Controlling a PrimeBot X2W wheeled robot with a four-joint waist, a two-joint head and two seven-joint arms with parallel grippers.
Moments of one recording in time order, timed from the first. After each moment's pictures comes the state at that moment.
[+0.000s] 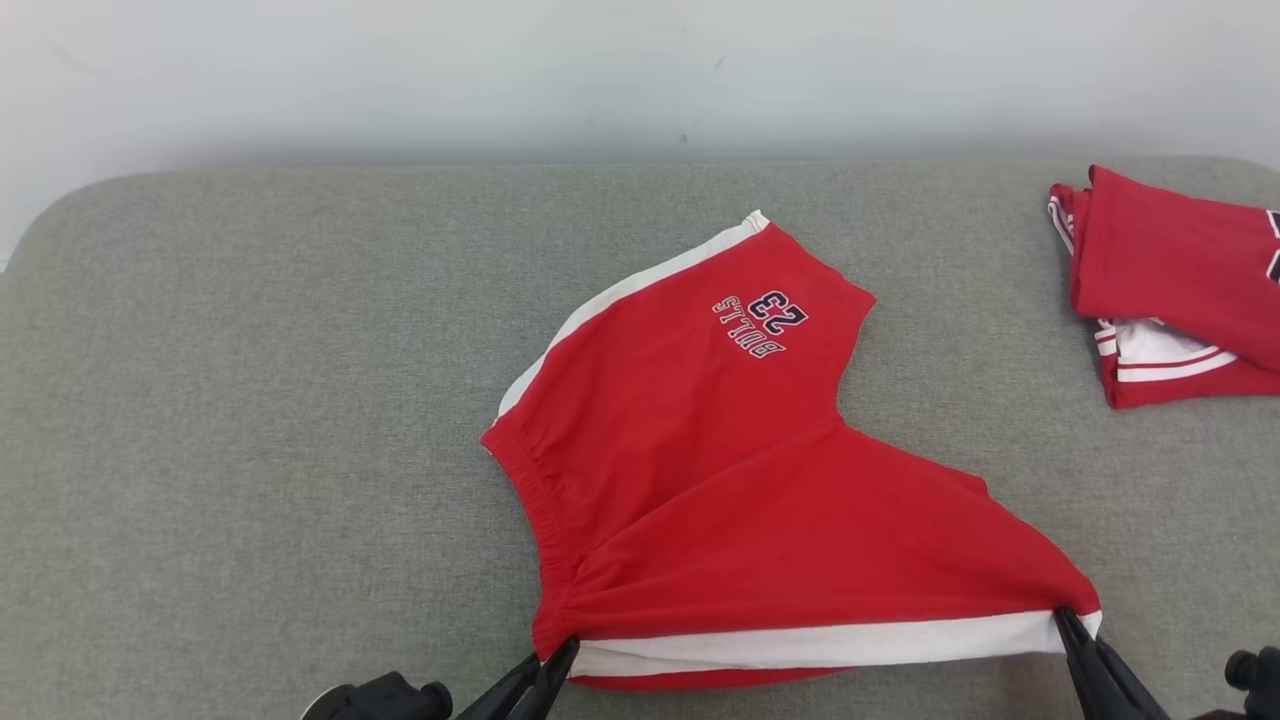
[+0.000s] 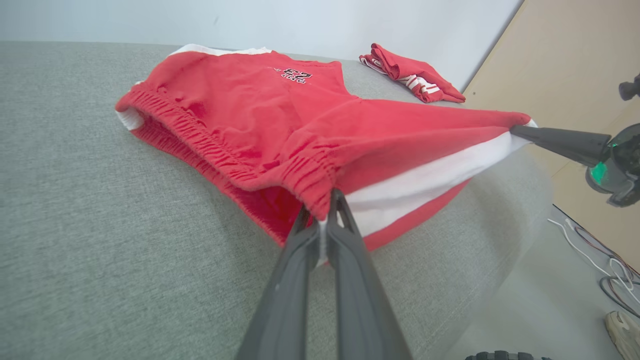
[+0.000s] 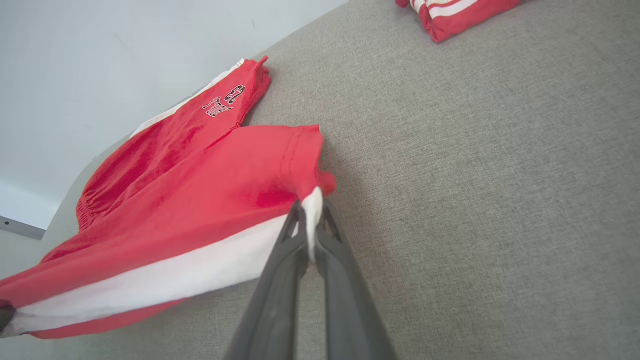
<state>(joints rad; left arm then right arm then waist) -0.21 0.47 -0.79 0.13 -0.70 -0.13 -0.26 0.21 -0.14 -0.09 -0.12 0.62 0.13 0.24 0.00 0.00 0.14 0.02</state>
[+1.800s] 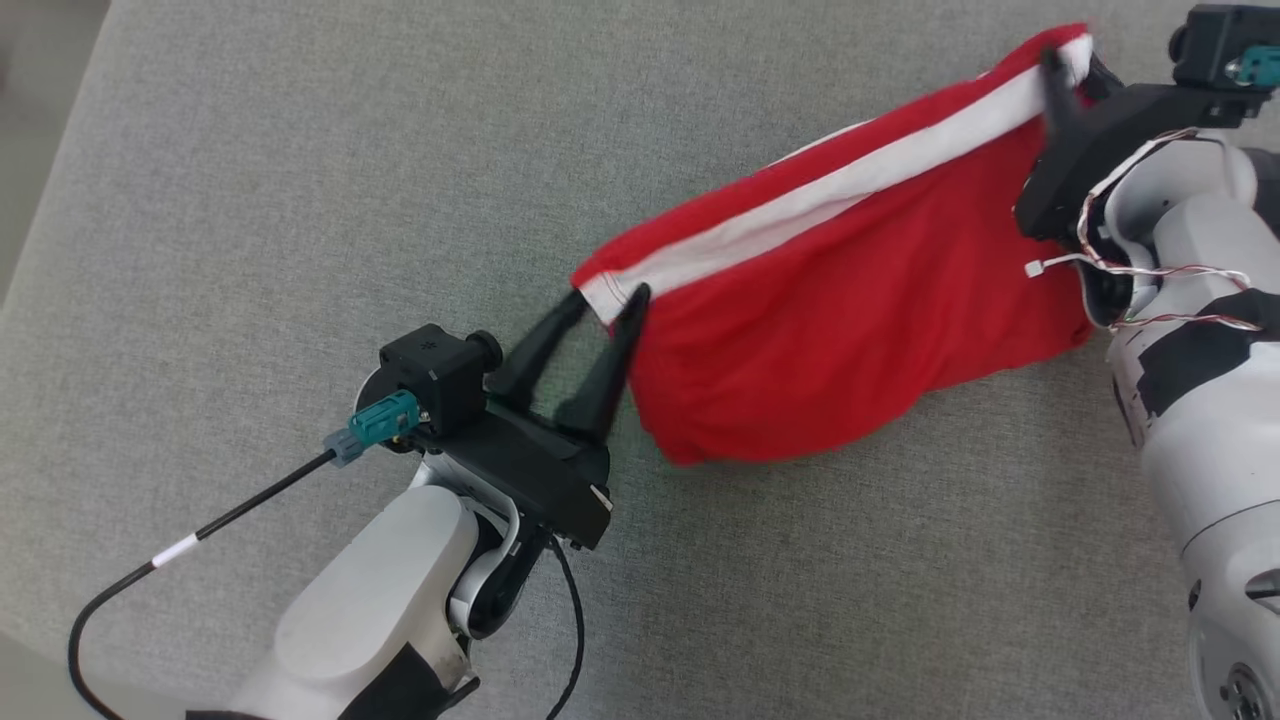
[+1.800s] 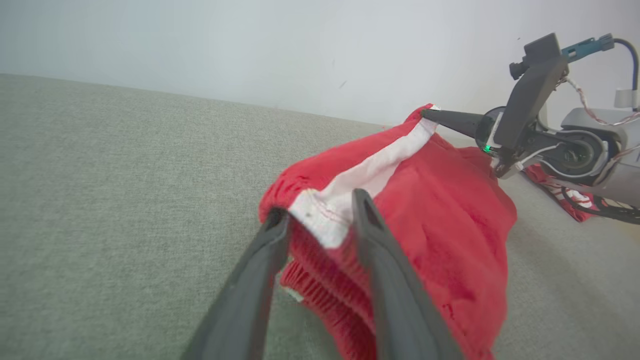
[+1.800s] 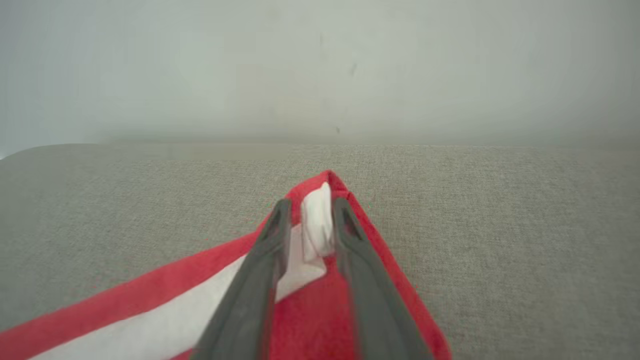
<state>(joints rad) -0.72 0.19 -0.70 0.43 -0.77 -0.13 -0.26 -1.17 -0.20 0.07 1.13 0.26 0.13 -0.01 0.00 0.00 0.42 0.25</state>
